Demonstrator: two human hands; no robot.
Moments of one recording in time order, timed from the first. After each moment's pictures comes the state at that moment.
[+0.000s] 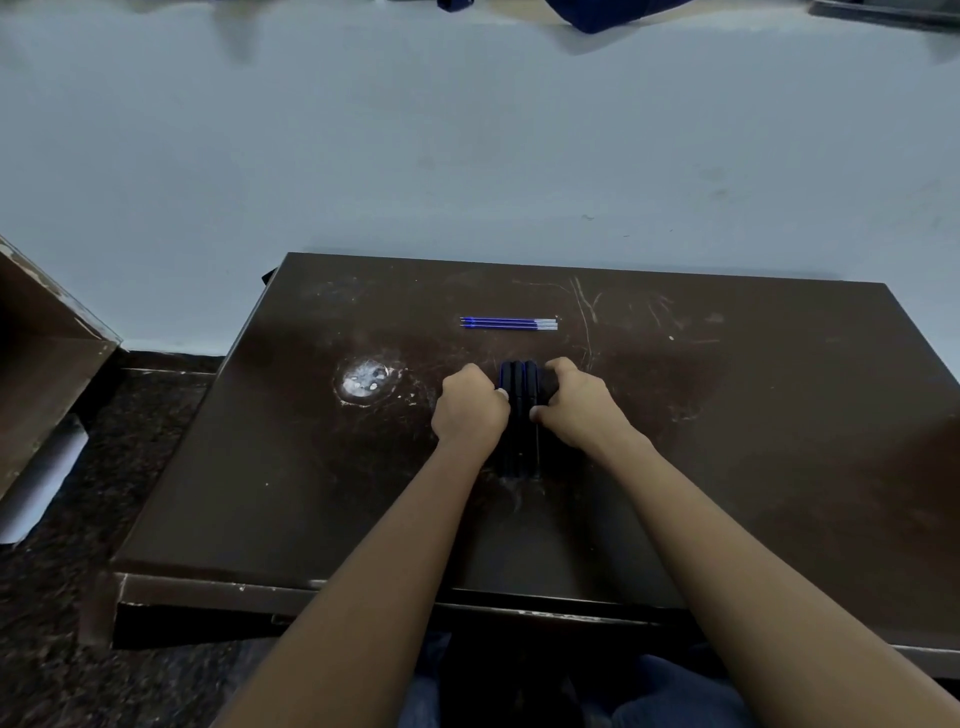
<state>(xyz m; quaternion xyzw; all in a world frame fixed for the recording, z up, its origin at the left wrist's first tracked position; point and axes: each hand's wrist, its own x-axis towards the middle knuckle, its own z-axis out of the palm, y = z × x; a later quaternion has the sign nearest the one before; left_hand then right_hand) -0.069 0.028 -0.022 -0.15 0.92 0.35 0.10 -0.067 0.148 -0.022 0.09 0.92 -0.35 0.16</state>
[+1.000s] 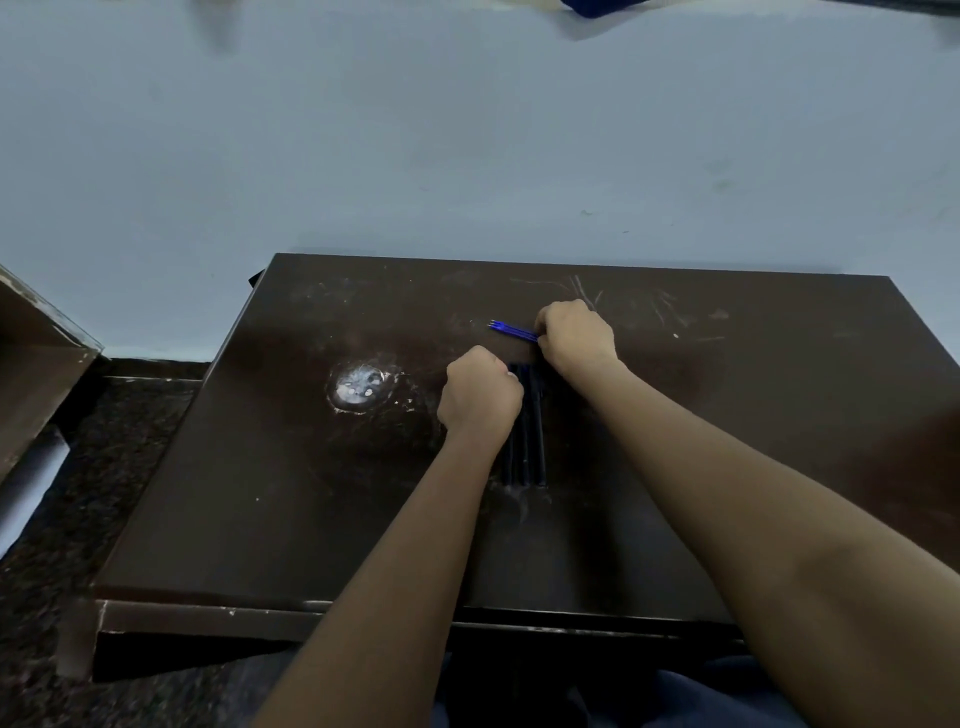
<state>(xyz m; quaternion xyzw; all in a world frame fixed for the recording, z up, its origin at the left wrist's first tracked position) -0.081 0.035 -0.007 -0.16 0.90 0.39 0.10 -0.154 0.151 -0.034 0.02 0.99 -0.09 0.05</state>
